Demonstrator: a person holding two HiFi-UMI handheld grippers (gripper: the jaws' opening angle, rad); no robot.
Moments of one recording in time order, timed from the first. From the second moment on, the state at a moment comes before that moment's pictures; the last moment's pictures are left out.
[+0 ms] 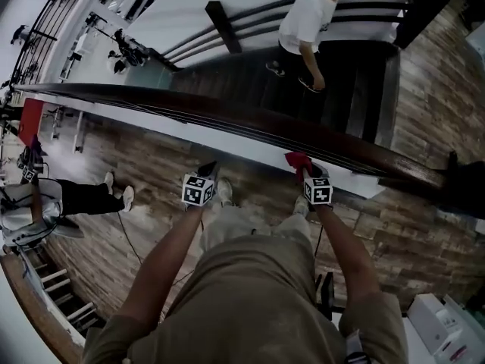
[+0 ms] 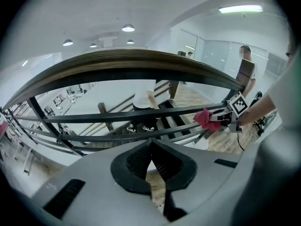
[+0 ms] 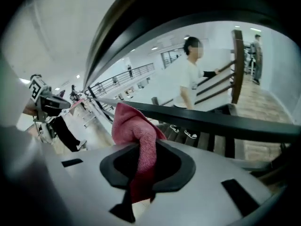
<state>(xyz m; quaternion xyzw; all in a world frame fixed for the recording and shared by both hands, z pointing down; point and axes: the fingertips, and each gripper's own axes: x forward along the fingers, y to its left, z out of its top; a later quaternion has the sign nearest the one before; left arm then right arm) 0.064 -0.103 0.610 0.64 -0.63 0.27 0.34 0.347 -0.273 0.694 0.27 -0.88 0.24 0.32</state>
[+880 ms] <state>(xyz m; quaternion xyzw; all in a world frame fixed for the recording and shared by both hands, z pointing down) -0.469 0.090 0.640 0.59 -0.71 0.18 0.34 -0.368 -0.056 0.684 0.12 -0.91 0.01 0.39</state>
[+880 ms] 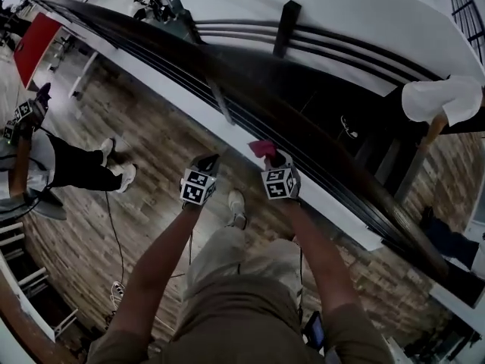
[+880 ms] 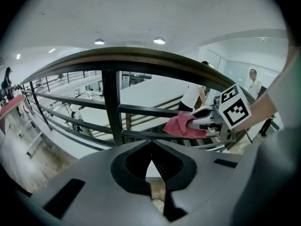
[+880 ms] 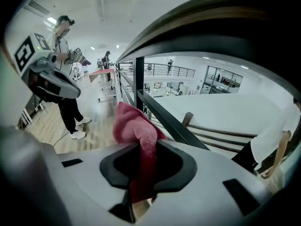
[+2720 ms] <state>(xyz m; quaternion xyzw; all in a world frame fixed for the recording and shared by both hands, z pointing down) -0.413 -0.002 0.813 0.64 -0.64 0.24 0.34 -0.394 -0.137 0.914 0.07 -0.84 -0.24 0.49</state>
